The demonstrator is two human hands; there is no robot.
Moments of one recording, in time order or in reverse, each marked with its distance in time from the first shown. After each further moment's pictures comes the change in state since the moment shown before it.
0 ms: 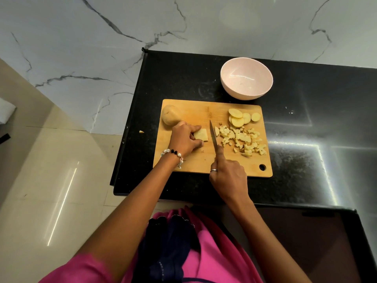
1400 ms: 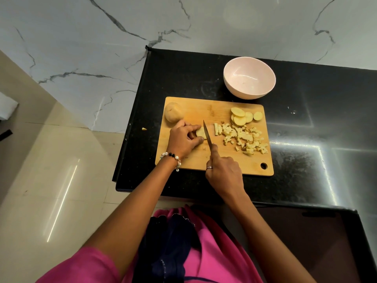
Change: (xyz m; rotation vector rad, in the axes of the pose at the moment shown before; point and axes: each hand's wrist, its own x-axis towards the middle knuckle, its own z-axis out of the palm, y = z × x) left_hand -0.008 -0.016 0.008 -0.165 0.168 0.111; right_hand 0.005 -0.008 0.006 -0.027 -0.060 -0.067
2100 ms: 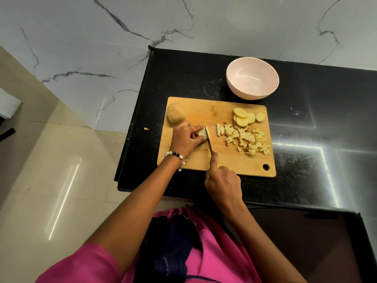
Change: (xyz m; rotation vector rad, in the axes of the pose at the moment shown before) left_hand 0.004 0.001 0.002 0.007 0.014 0.010; right_hand -0.018 -0.006 0.013 -0.142 -0.055 -0.022
